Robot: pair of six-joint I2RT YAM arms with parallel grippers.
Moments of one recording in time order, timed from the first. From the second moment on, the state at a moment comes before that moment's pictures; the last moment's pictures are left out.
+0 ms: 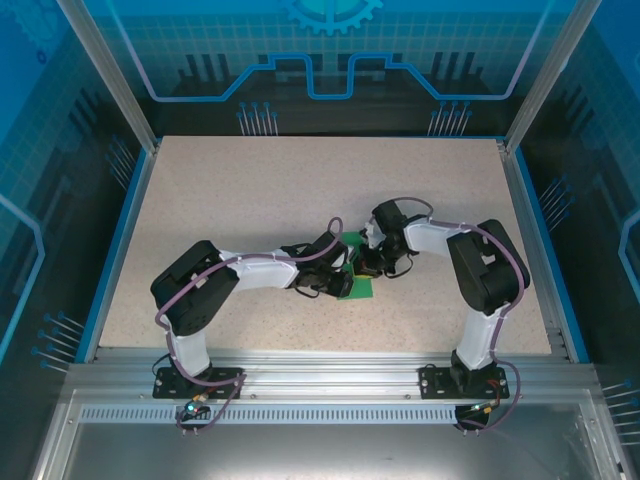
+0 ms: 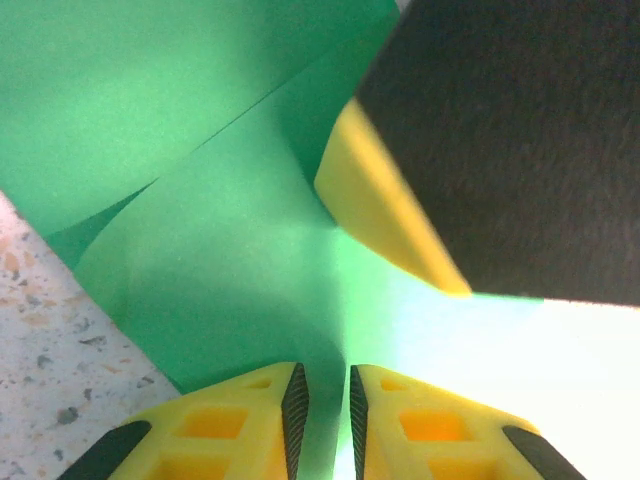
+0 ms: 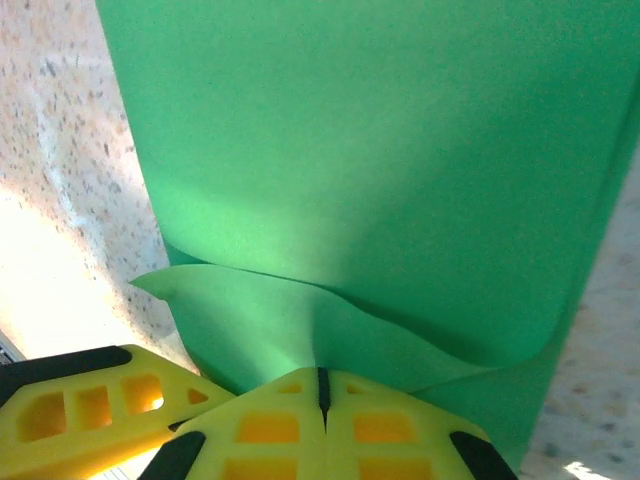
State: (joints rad) left arm -0.80 1.84 1.00 -0.21 0.19 -0.48; right arm 0.40 1.87 1.04 -0.52 -0.55 0.42
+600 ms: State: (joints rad) left arm -0.80 1.84 0.99 -0.19 0.18 -0.48; right arm 0.24 1.86 1.11 -0.58 -0.49 0.33
